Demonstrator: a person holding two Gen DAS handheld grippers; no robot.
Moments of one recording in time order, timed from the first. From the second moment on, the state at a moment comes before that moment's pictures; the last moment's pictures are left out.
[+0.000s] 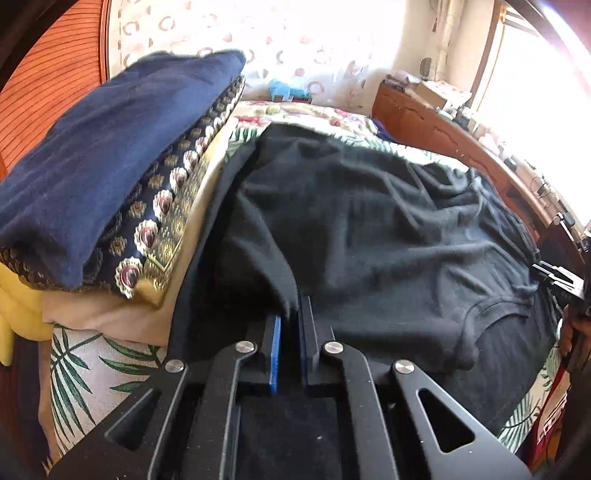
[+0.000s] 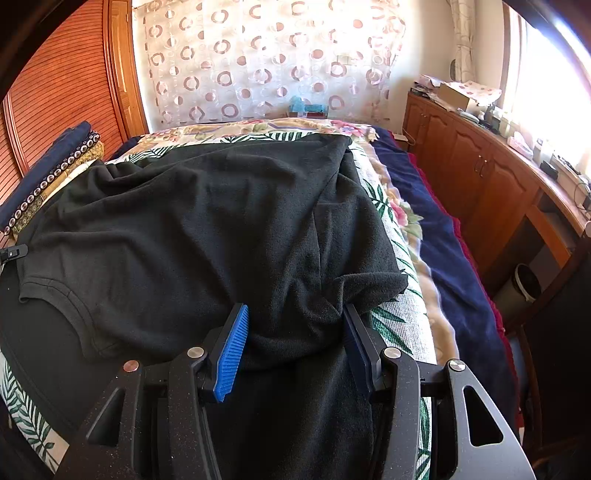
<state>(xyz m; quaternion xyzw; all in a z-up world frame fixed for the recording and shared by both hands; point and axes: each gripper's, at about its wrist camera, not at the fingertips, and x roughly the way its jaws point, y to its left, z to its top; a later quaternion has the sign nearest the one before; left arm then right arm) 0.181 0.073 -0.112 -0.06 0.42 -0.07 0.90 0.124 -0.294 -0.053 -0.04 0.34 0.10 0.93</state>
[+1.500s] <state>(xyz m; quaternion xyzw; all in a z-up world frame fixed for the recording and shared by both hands) 0.094 0.065 -0.031 -0.08 0.27 -0.11 0.95 0.088 -0.314 0.014 0.01 0.24 0.10 0.97</state>
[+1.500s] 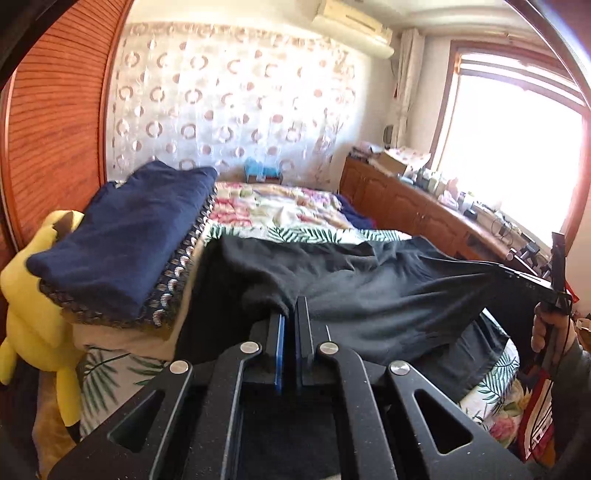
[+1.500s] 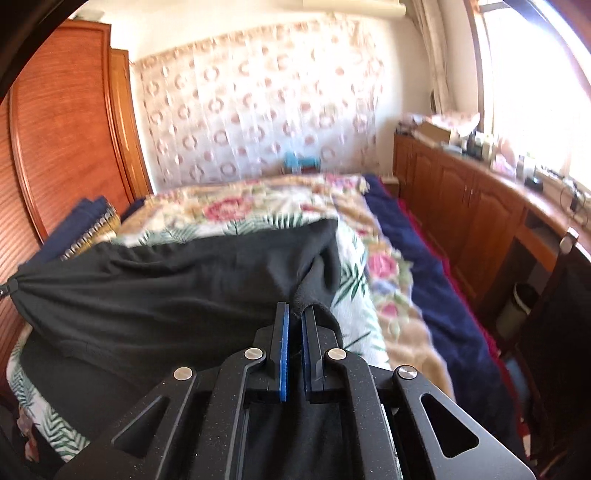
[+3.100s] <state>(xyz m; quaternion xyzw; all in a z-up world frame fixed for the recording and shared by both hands) 0.054 0.064 -0.095 -0.03 0.35 -0.05 0.94 0.018 -0.293 -0.012 -0.04 0.26 0.13 0.96</state>
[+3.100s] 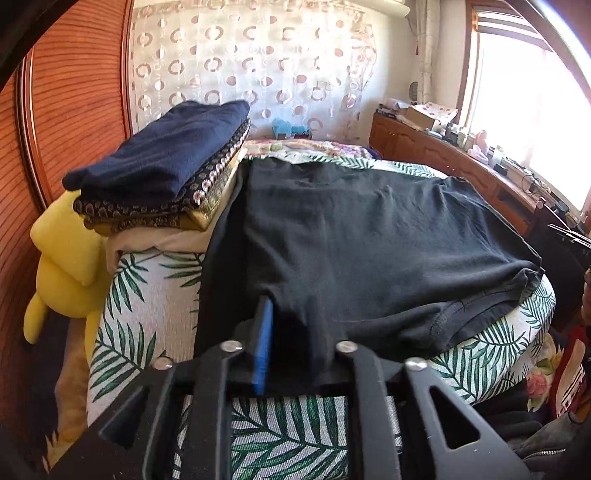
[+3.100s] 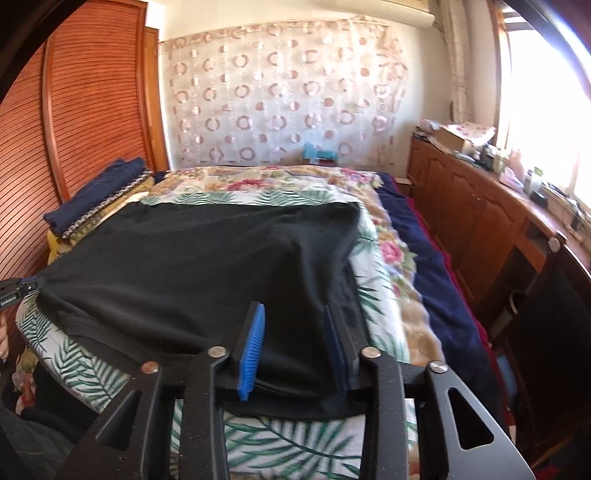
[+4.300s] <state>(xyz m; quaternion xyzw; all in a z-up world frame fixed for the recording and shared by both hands) 0.072 0.109 -0.117 -0.12 0.37 -0.03 0.92 0.082 -0.167 -0.072 -0.12 0.31 0.22 0.92</state>
